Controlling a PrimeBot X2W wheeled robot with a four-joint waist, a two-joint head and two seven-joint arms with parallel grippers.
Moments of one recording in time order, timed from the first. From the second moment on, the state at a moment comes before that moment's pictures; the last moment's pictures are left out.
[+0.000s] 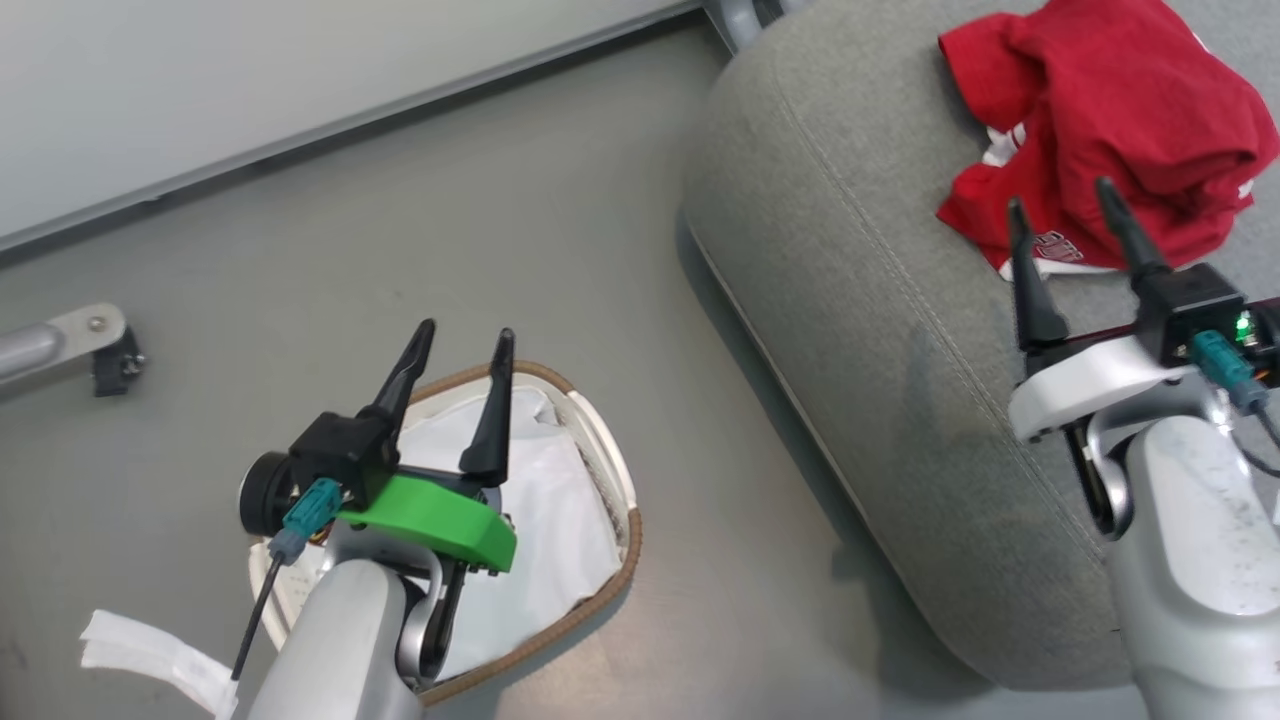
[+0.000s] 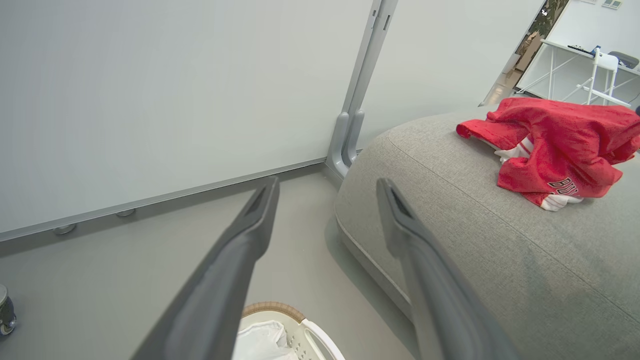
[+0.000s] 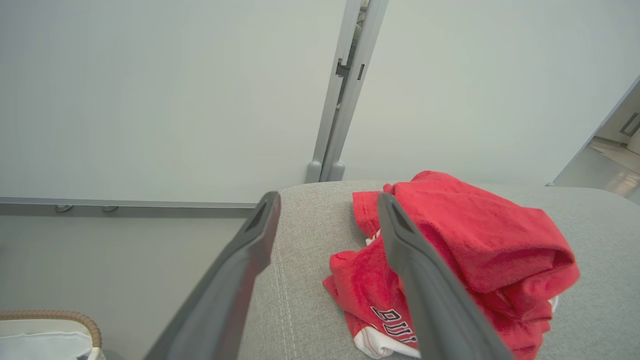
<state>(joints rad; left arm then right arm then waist) -0.34 0.07 -0.30 0.35 -0.32 -0.13 -0.26 -0.49 -0.13 -0.05 0.36 -0.01 0.13 -0.26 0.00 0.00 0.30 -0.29</state>
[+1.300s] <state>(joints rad) -0.05 0.05 0.08 0.44 -0.21 -0.08 -0.26 -0.25 -0.05 0.09 0.46 0.08 0.13 -0.26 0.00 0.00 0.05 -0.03</state>
